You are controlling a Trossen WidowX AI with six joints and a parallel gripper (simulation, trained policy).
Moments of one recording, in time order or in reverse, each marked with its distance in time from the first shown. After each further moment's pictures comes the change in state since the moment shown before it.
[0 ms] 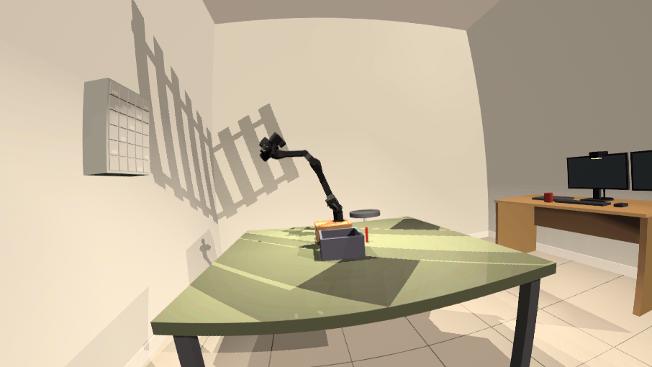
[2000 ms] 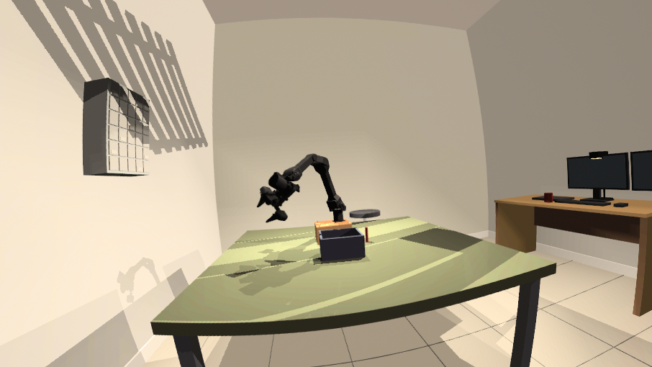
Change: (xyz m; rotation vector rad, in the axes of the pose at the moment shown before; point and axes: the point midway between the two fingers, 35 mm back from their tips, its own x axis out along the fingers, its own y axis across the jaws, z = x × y) arm -0.510 0.122 -0.323 -0.969 -0.815 1.349
